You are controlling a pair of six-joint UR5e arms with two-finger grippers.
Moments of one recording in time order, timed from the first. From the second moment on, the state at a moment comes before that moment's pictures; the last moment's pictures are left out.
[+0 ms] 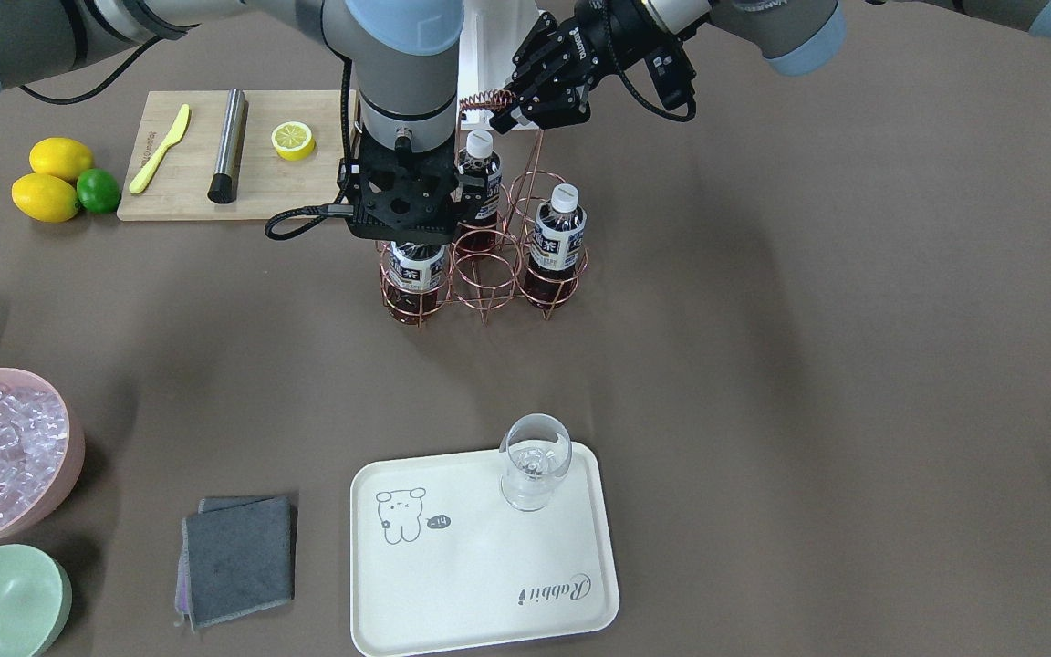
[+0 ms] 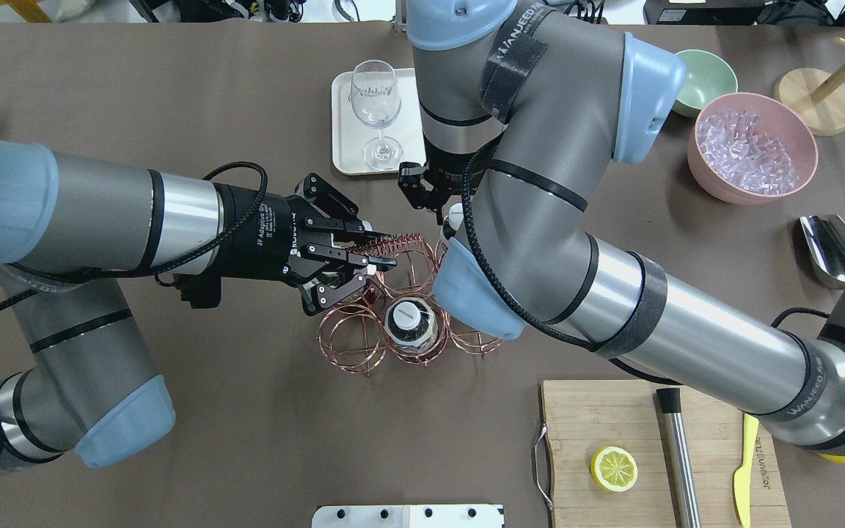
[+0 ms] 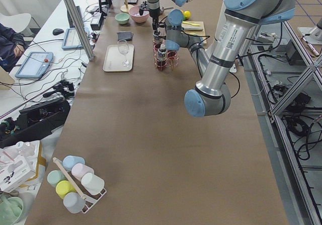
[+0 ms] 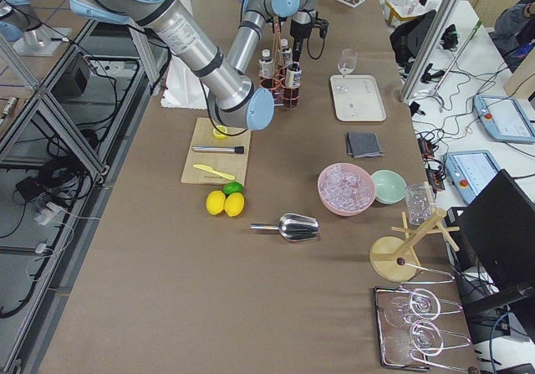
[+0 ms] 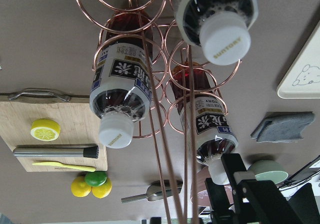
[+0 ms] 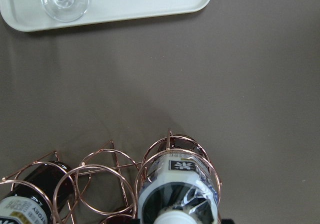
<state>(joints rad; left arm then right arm) -0.59 -2.05 -1.97 -2.36 -2.00 -3.22 0.67 -0.63 1.71 -2.11 2.02 1.08</state>
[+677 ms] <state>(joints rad) -0.59 -2.05 -1.97 -2.36 -2.00 -3.22 0.67 -0.63 1.72 -2.11 2.03 1.09</state>
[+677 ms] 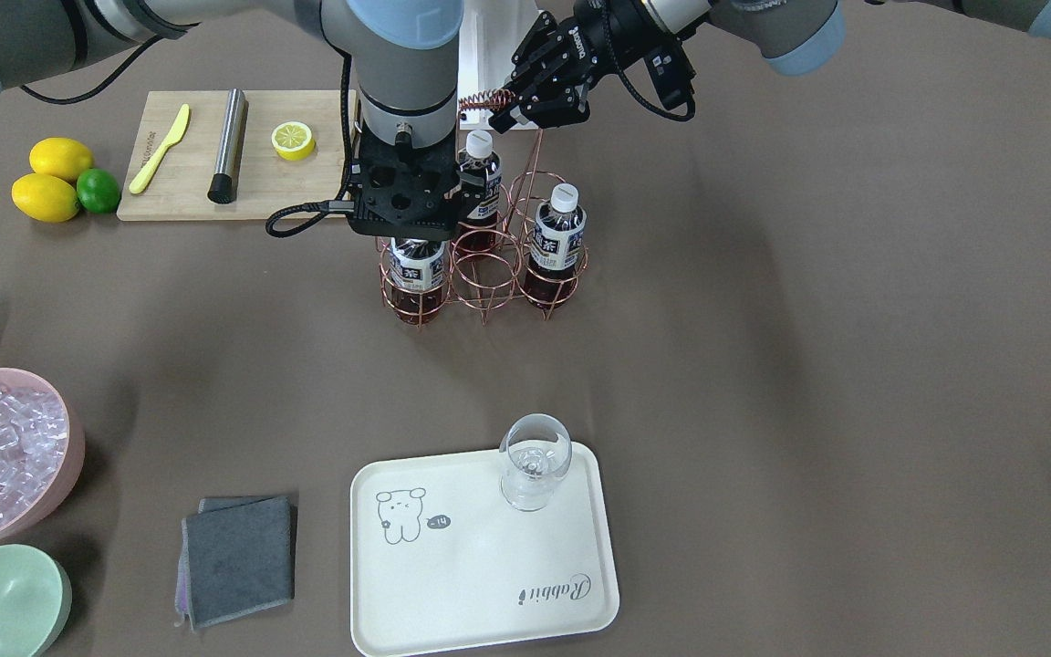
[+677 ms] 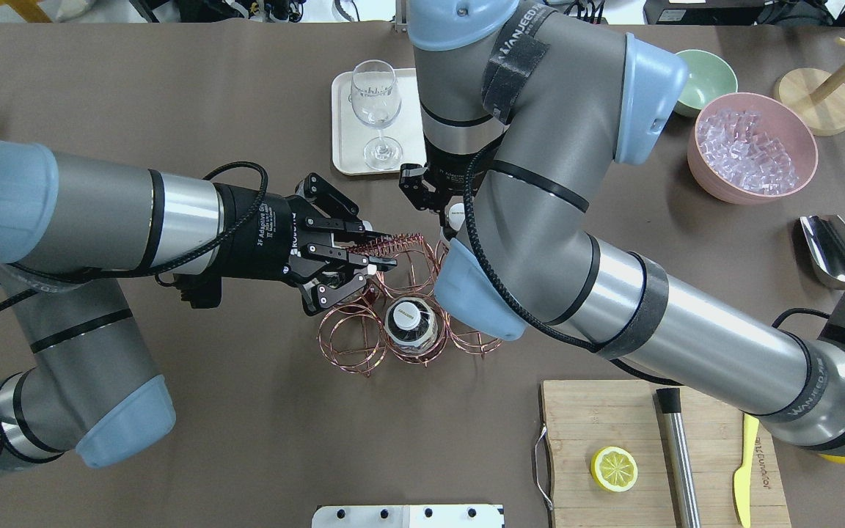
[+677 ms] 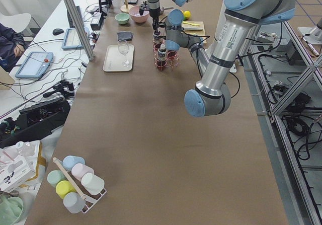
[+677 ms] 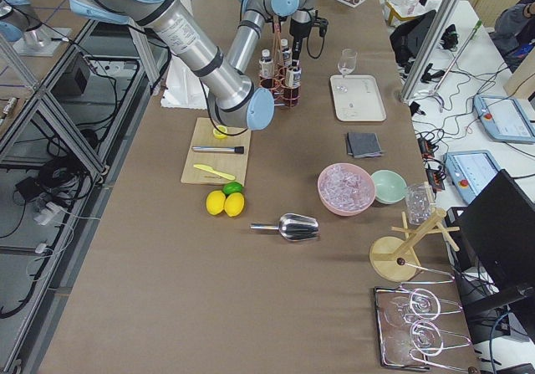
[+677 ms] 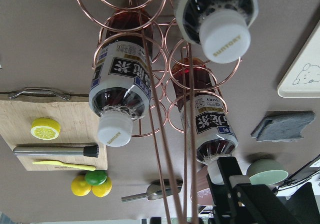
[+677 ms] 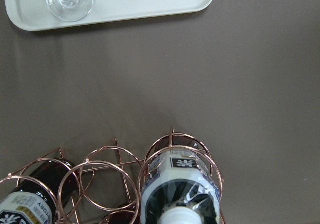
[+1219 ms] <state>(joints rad) -0.59 -2.06 -1.97 -2.36 -2.00 -3.22 0.67 -0.63 1.81 -2.21 2.02 1.08</state>
